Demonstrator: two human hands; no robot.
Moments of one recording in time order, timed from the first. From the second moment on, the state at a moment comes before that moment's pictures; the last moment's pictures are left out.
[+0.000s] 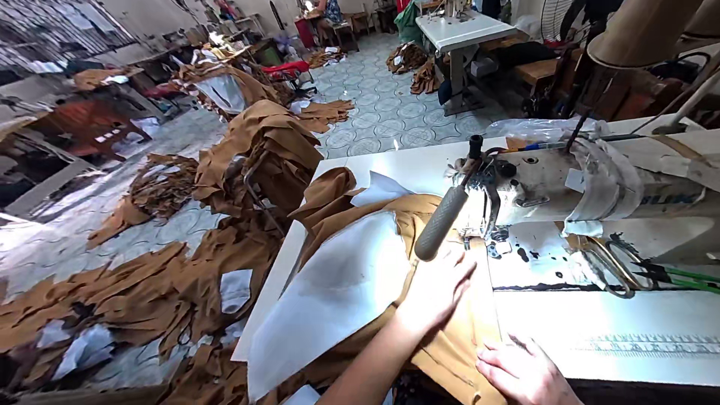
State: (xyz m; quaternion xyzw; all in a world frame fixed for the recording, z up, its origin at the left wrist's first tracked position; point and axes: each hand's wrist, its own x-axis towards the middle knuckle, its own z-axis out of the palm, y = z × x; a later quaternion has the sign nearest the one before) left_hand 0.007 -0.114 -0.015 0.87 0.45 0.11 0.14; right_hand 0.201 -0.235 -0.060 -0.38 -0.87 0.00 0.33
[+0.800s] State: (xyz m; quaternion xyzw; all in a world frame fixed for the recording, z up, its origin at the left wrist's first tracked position) left_hand 0.019 -0.123 -0.033 0.85 0.47 0.19 0.16; right_hand 0.224 -0.083 -0.031 -0.53 -0.75 0.25 0.30
